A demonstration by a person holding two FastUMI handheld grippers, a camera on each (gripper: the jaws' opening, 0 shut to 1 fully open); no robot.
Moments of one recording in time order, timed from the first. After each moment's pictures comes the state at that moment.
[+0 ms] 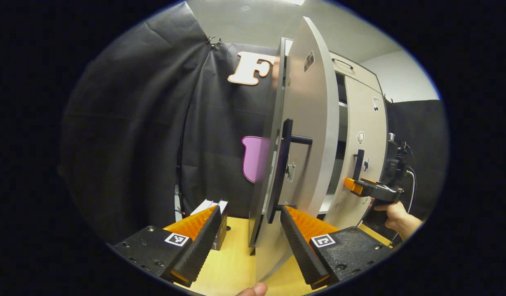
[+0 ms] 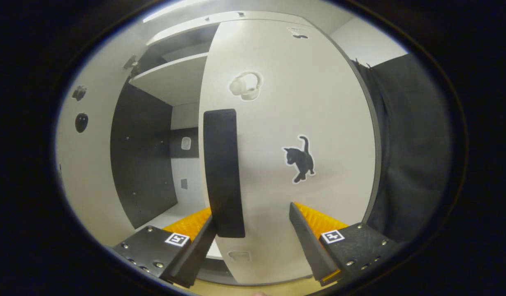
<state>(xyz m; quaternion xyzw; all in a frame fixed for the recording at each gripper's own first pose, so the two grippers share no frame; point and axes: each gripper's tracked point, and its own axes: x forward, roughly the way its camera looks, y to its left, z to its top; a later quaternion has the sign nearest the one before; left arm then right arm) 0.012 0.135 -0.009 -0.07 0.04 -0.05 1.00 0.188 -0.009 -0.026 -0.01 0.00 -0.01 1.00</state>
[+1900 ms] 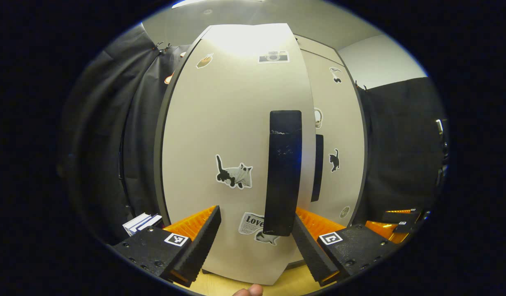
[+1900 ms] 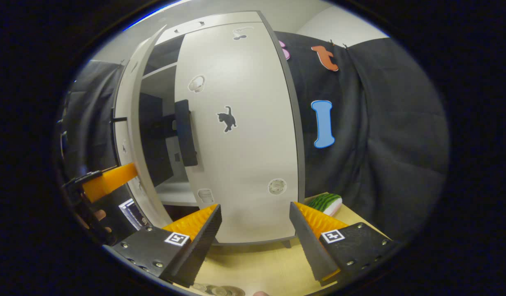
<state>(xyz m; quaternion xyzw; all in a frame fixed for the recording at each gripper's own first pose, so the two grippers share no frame) 0.128 -0.083 -0.013 -0.03 0.00 -0.12 0.99 0.048 -0.111 -0.081 0.02 0.10 -0.03 0.99</state>
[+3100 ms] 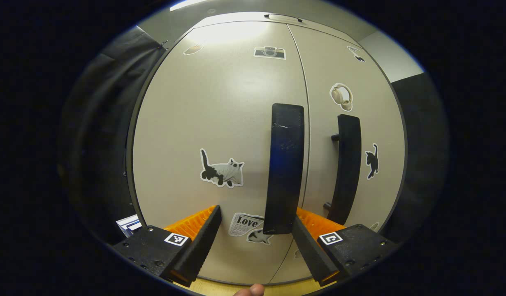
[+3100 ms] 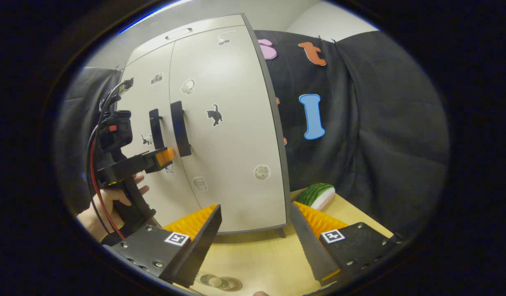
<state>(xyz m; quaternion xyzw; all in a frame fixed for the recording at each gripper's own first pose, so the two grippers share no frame) 0.209 -0.110 -0.024 -0.03 0.00 -0.03 1.00 0.000 -0.140 -0.084 0.05 0.10 -0.04 0.99</state>
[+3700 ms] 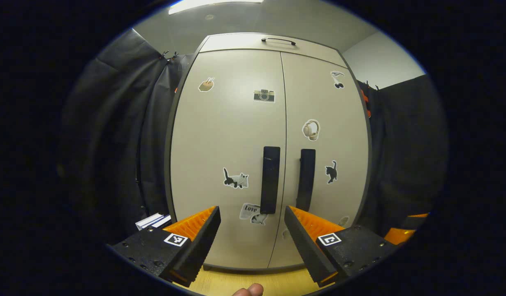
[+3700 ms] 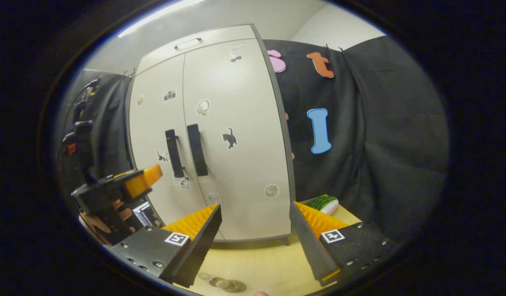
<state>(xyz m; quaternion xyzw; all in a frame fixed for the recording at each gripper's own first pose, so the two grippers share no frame) 0.073 -0.097 0.014 -0.03 0.00 -0.06 1.00 -0.016 -0.118 -0.021 0.05 0.07 -0.01 1.00</state>
